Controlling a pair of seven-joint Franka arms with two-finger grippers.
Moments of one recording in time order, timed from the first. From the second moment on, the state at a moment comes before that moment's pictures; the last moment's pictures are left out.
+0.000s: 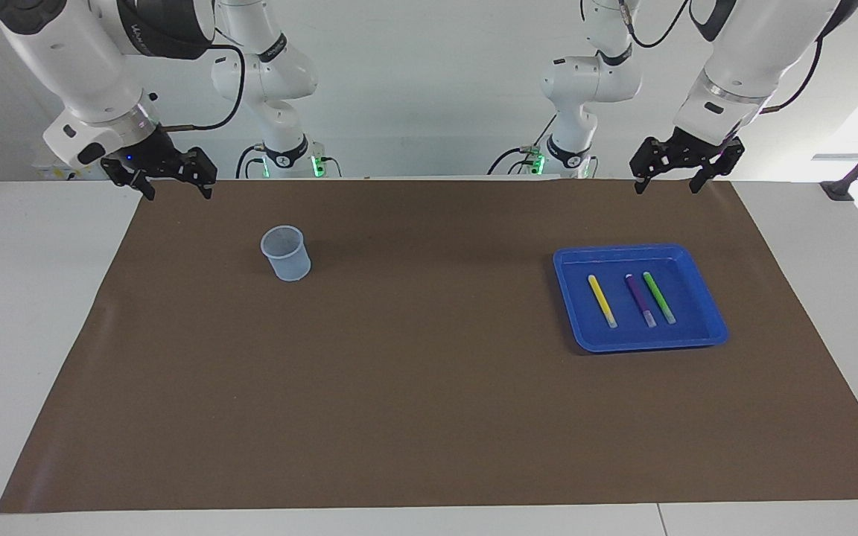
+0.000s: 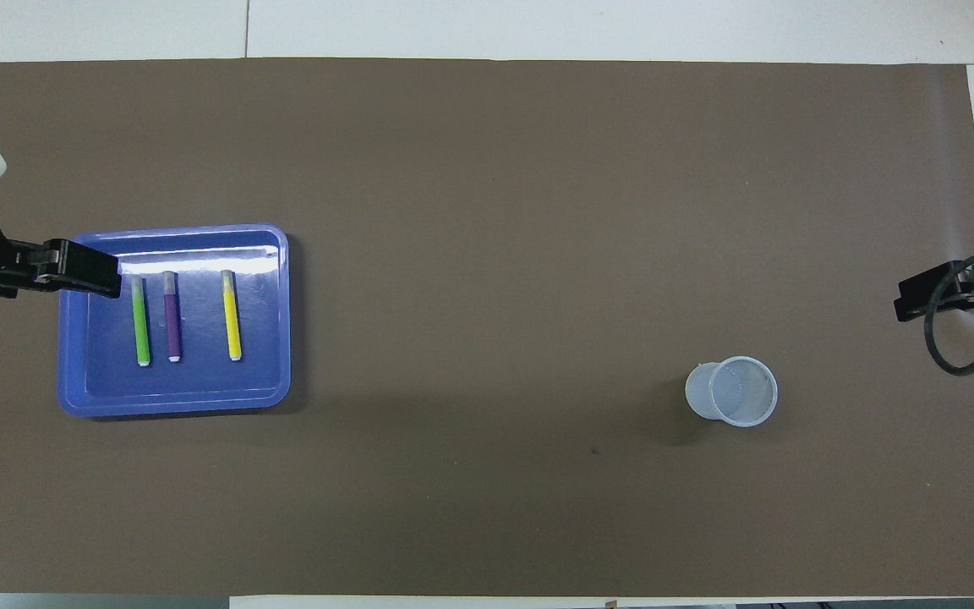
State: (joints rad) left arm -0.10 -0.05 -0.07 -1.60 0.00 1.50 -0.08; right arm 0.06 -0.04 -0.11 -1.66 -0.03 1.46 -0.06
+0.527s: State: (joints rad) left arm -0.08 -0.05 -0.07 -1.60 0.00 1.50 -0.08; right arm 0.06 -0.04 -0.11 -1.66 -0.03 1.46 -0.06
